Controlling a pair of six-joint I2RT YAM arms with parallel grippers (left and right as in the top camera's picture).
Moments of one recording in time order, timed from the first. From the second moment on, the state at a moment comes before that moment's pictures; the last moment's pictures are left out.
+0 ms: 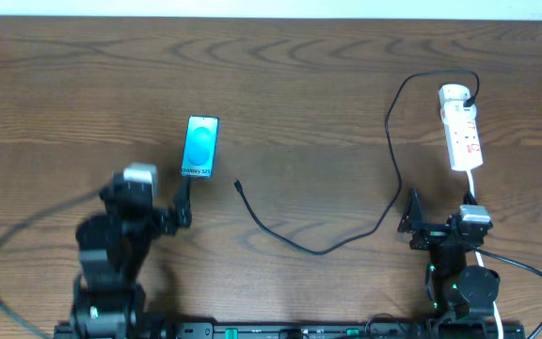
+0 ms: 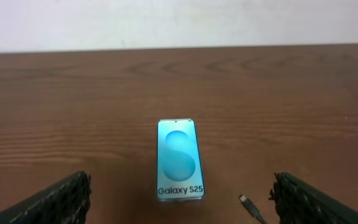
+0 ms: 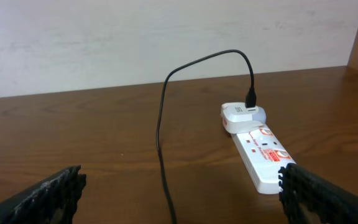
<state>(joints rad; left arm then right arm) 0.03 0.52 0.41 -0.24 0.21 0.01 0.01 0.01 0.01 -0.07 0.05 0.11</state>
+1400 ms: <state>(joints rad) 0.03 1.52 1.49 -0.95 0.26 0.01 0.01 0.01 0.01 -0.07 0.05 0.11</state>
